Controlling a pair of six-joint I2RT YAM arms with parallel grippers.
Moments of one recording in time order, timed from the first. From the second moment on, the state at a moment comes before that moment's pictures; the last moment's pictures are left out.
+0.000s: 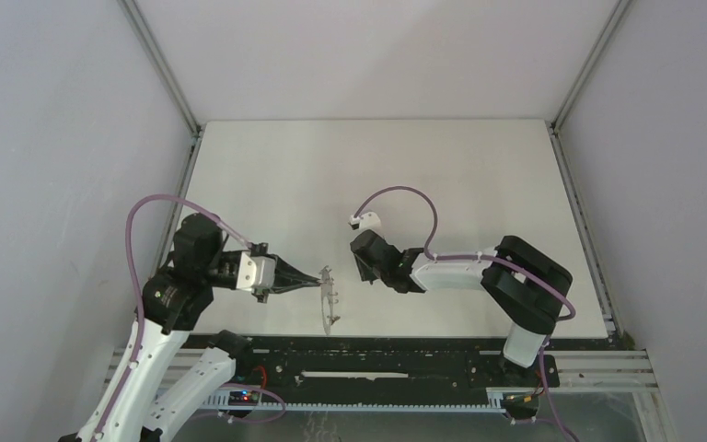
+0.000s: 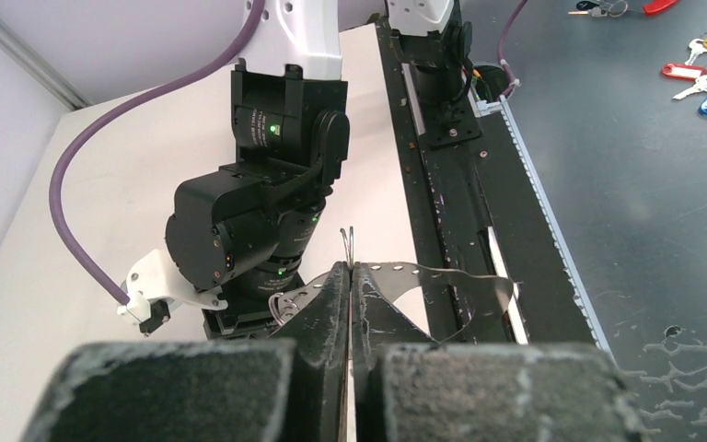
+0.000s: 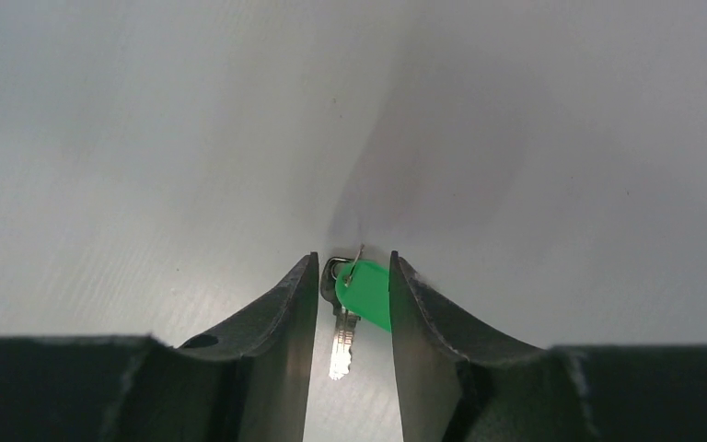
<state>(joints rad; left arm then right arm) -0.39 0.65 0.93 -0.70 1.20 0.63 1.00 1.75 0.92 0.01 0.36 0.44</state>
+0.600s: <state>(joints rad) -0.39 0.63 0.91 -0.70 1.20 0.63 1.00 1.77 0.92 0.03 0.36 0.44</state>
